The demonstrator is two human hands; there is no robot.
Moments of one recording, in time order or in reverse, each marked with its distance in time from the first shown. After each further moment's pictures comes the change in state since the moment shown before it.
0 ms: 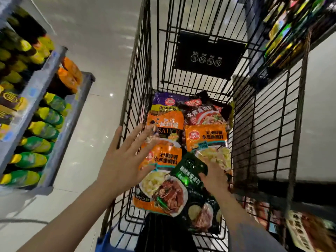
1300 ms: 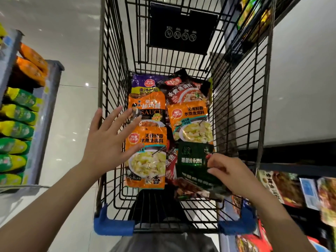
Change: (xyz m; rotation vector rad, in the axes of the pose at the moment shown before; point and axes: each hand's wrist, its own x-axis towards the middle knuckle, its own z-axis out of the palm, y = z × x) left_hand 0.014 0.002 -0.008 -0.145 0.078 -0.021; right_hand -0.134 0.020 -0.116 0.249 -0.118 -0.305
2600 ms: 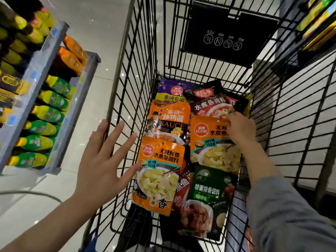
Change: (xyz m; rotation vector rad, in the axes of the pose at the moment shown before) left_hand -0.001 -0.001 0.010 -0.023 0.032 -0.250; right_hand 0.279 0.051 -0.041 -0.647 0.360 -0.015
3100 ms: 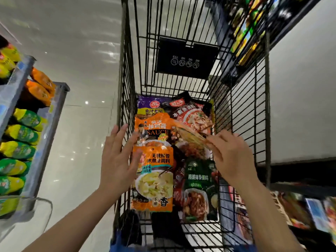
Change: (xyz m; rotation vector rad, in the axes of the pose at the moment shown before) left_hand 0.000 -0.004 0.002 -0.429 0.081 -0.087; right_hand -0.205 -0.092 -0.137 0.106 0.444 -0.158
